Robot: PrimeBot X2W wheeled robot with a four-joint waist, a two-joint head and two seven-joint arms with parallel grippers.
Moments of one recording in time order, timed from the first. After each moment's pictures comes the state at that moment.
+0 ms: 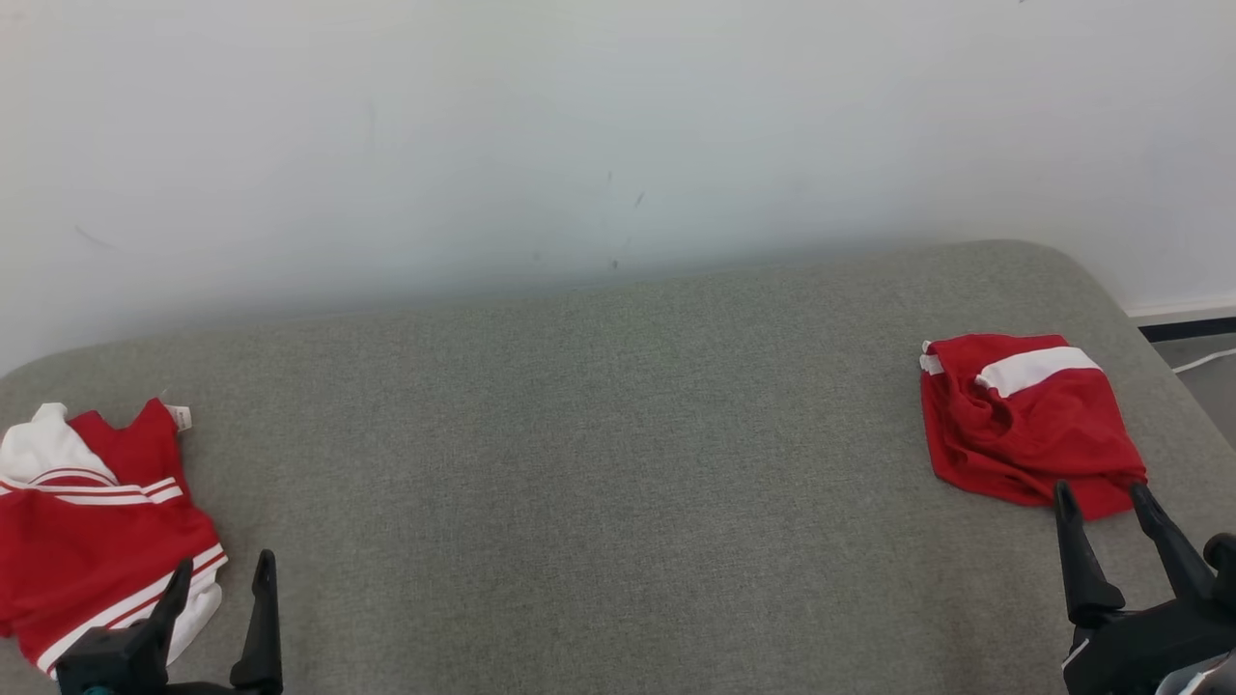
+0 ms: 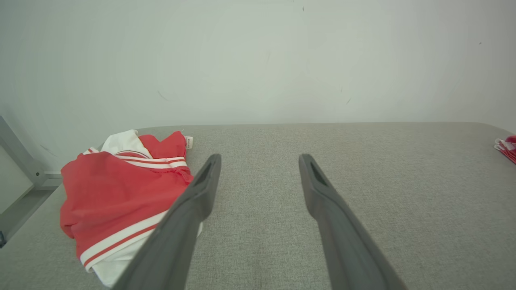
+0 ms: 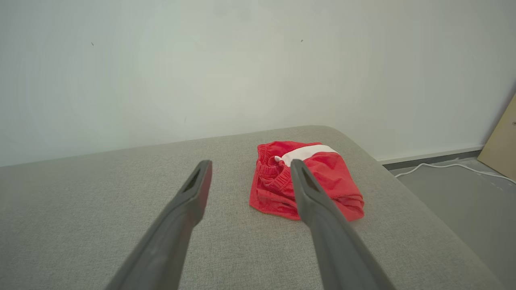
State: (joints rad) left arm 0.04 0.29 -0.18 0.08 -0.28 0.12 -0.06; right arm 0.07 -0.37 0.06 0.03 0.52 -0.12 -0.08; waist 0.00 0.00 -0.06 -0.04
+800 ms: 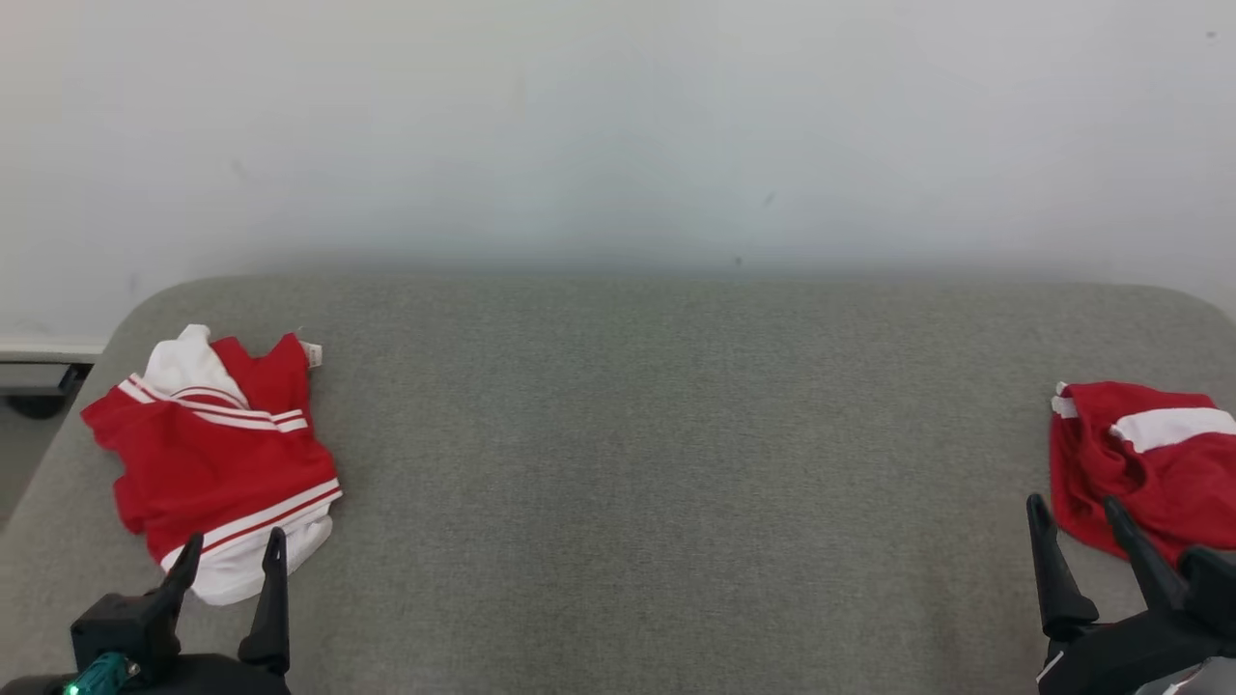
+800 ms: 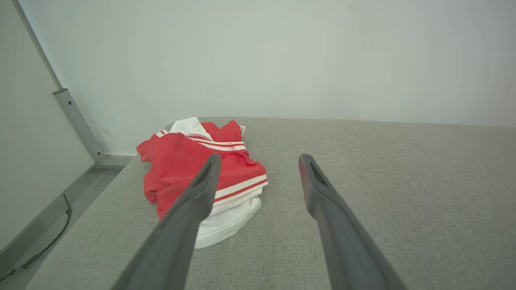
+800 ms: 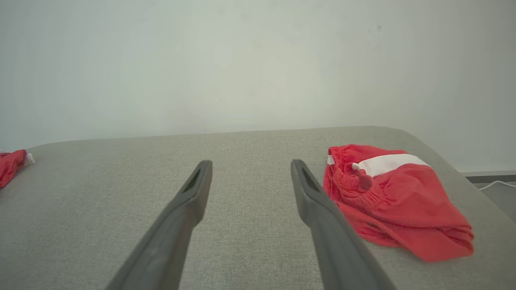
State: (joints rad) left arm -0.01 0.30 -0.20 0.09 -0.26 0.11 -0.02; right arm 0.09 -0.32 0.06 0.00 0.49 -0.12 -0.04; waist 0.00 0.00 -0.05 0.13
